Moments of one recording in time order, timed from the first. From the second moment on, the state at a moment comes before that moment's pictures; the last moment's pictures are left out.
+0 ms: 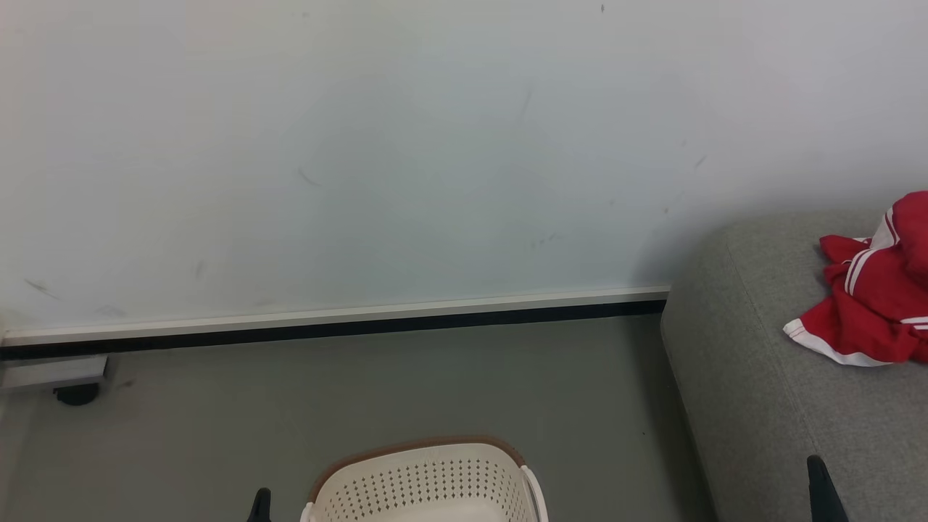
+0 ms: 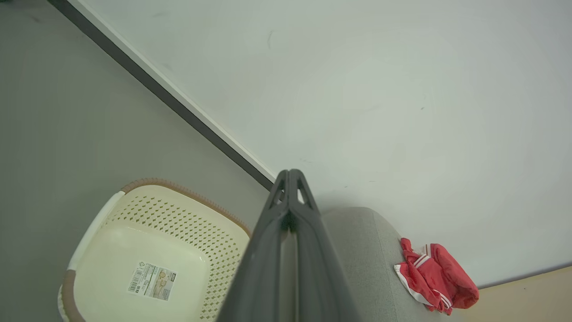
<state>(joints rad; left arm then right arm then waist) 0.01 0.07 -0.13 0.15 -0.98 -0.03 -0.12 0.10 -0.14 -0.01 0.10 1.04 0.13 -0.03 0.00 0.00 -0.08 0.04</state>
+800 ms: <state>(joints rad) -0.06 0.06 -0.13 0.21 -1.23 -0.07 -0.08 0.06 -0.12 -0.12 0.12 1.27 0.13 0.05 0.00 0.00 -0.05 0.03</state>
